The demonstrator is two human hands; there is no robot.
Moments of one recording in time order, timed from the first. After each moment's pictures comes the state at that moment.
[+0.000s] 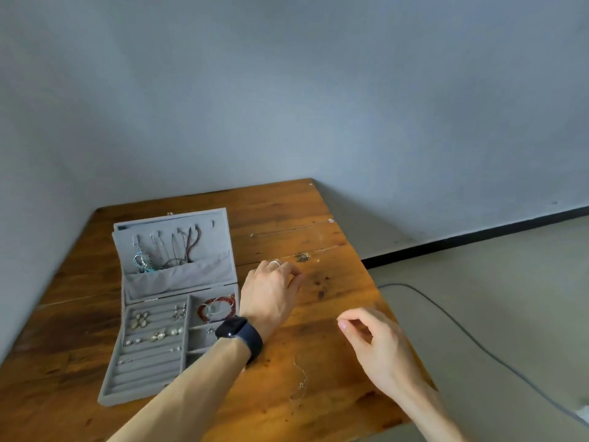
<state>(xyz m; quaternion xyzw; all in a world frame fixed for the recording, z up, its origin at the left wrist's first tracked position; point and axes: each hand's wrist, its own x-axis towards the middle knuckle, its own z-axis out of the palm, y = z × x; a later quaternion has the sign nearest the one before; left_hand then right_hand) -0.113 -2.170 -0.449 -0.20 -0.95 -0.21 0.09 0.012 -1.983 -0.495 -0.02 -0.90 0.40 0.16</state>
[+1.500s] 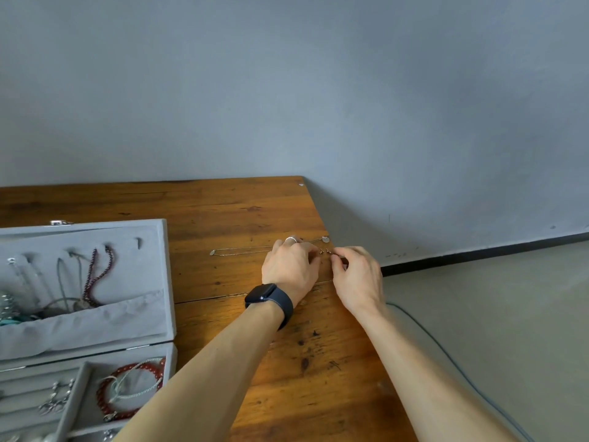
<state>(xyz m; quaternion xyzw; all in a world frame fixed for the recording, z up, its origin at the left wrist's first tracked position) -0.285 -2.051 -0.512 -0.15 -0.95 -0.27 0.02 -0.238 -1.921 -0.526 -0.15 -0.93 0.27 0.18</state>
